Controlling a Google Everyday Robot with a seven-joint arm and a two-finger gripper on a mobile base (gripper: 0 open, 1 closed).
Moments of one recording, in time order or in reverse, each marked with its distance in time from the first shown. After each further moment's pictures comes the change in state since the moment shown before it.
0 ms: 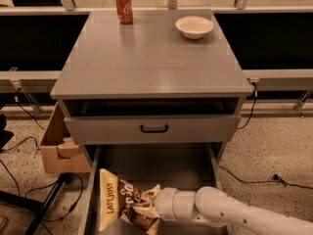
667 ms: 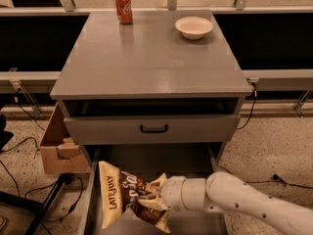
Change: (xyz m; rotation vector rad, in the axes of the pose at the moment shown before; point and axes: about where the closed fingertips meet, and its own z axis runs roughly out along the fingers) arm -0.060 0.015 -0.055 -0.034 0.051 -0.068
